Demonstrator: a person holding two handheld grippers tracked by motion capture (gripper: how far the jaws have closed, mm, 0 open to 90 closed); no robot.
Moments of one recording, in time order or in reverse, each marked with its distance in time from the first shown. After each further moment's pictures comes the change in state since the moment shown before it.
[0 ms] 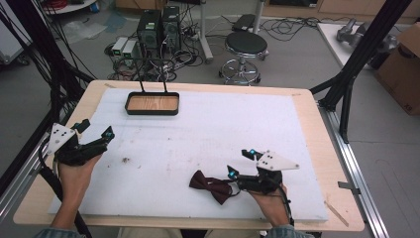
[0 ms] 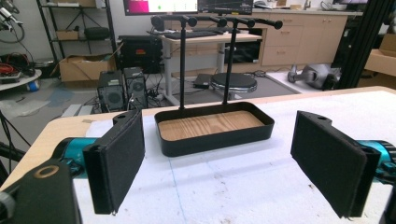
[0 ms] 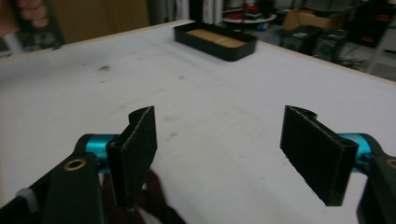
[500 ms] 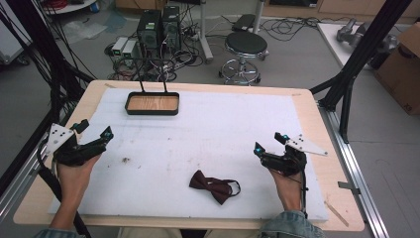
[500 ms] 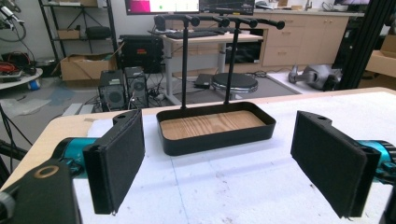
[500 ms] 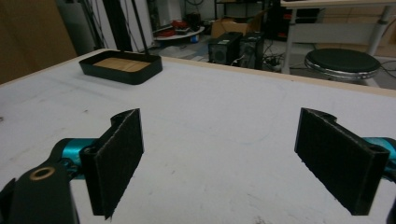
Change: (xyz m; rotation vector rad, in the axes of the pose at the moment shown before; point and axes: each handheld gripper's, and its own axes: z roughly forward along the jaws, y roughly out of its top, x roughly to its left) left arm 0.002 0.000 -0.002 -0.002 0.004 -0.007; right arm -0.071 0.002 -0.027 -0.086 -0.283 0.180
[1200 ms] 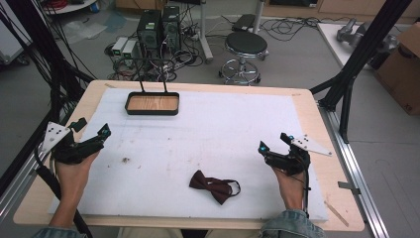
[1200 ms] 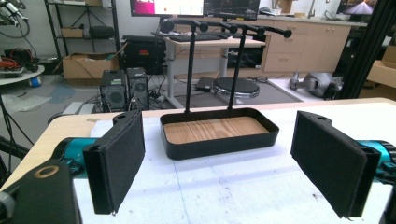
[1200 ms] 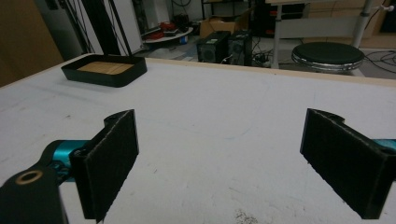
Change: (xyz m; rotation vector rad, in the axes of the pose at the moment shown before) left arm 0.006 0.002 0.002 -0.011 0.013 -0.036; right arm -0.015 -0.006 -0.001 -0.004 -0.054 0.048
